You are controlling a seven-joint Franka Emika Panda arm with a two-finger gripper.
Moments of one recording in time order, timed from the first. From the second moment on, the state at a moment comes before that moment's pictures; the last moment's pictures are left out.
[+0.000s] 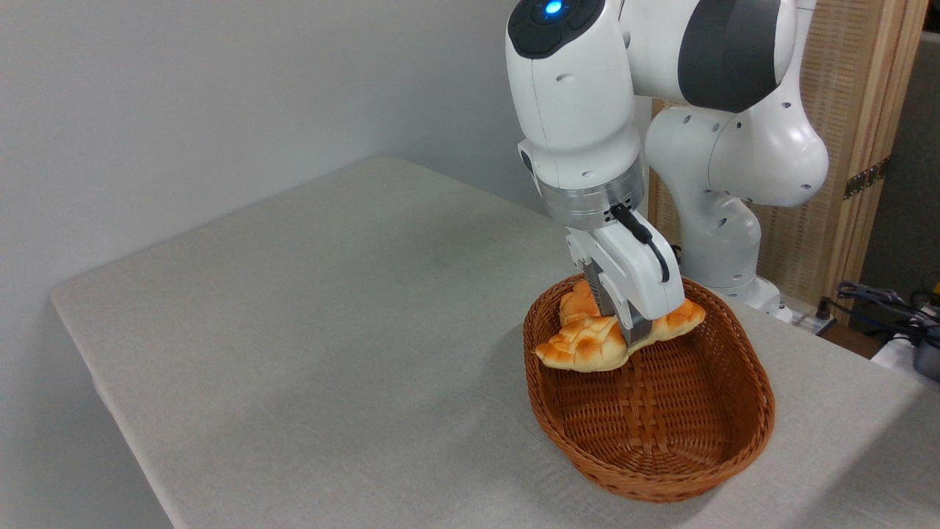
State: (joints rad) arm 0.07 -0.30 0.20 -2.22 0.05 1.61 1.35
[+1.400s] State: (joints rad) arm 0.06 -0.31 0.16 -2.09 0.05 1.62 1.29
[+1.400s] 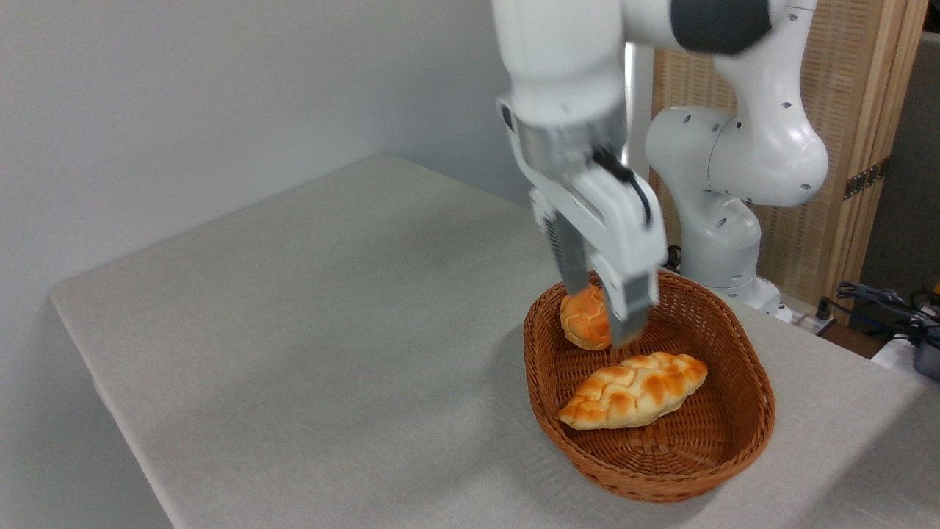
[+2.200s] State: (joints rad) arm 0.05 -0.07 0.02 -1.67 -0.06 1.62 0.84
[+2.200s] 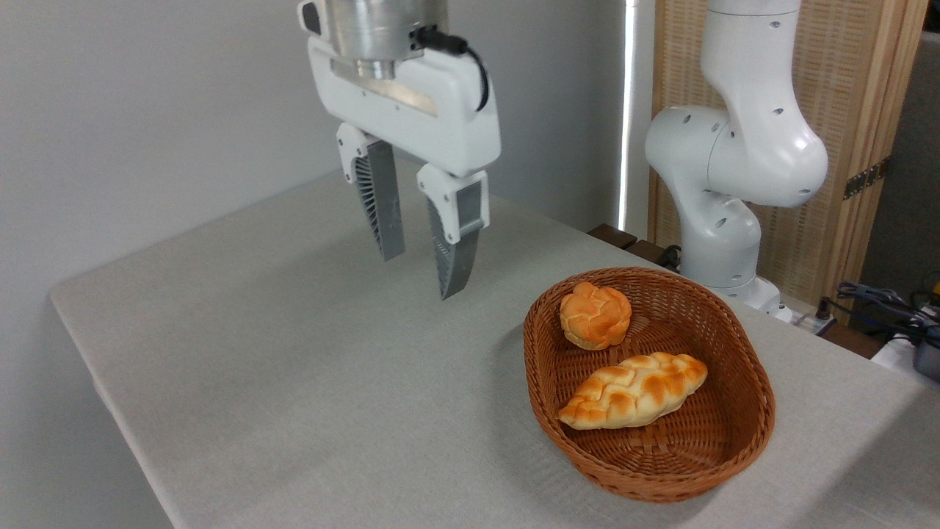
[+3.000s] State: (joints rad) arm 0.05 -0.04 -0.04 -1.66 -0.02 1.62 0.83
